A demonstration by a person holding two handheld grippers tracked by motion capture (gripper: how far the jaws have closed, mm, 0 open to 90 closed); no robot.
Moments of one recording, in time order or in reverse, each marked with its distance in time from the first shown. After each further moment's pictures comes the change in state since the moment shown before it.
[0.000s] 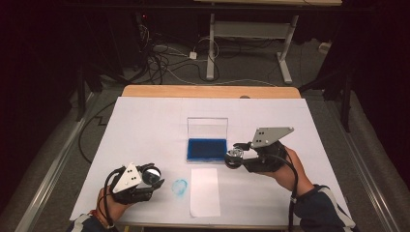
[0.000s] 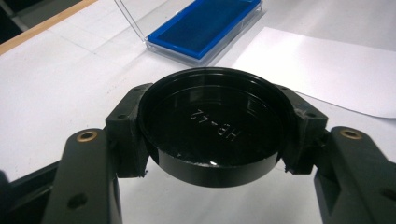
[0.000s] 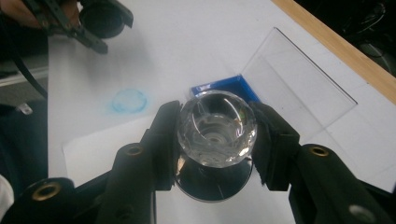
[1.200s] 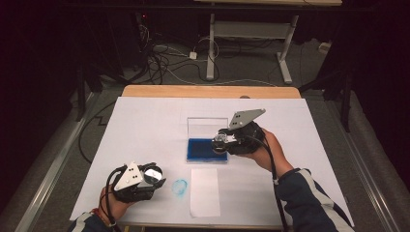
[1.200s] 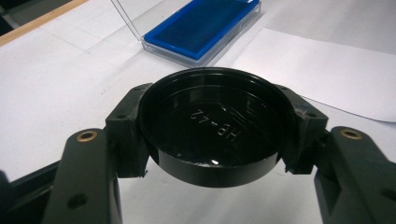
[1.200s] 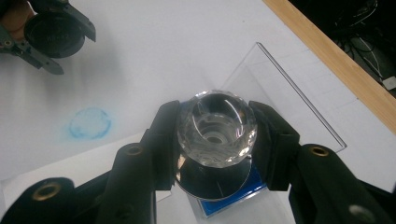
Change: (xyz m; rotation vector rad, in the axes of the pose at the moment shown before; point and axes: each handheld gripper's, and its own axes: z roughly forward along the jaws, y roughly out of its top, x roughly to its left) left arm 0.003 -0.001 0.007 -0.007 -0.023 -0.015; right arm -0.024 0.037 0.046 0.061 -0.036 -0.018
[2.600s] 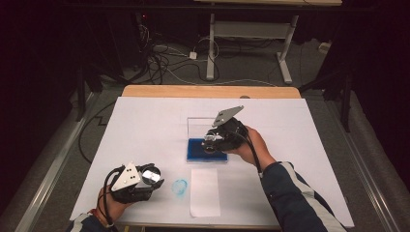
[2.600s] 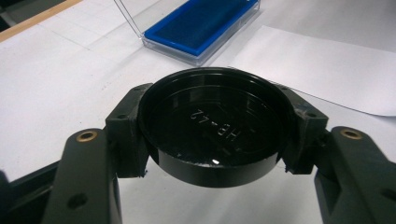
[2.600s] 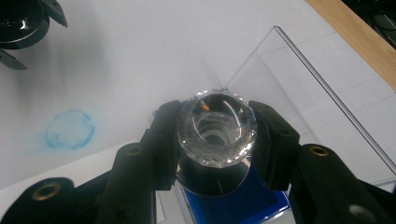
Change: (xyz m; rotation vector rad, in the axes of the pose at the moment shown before) left arm 0.002 -0.003 -0.004 -0.002 -0.006 -0.003; right arm -0.009 0.008 0.049 0.081 0.037 0.015
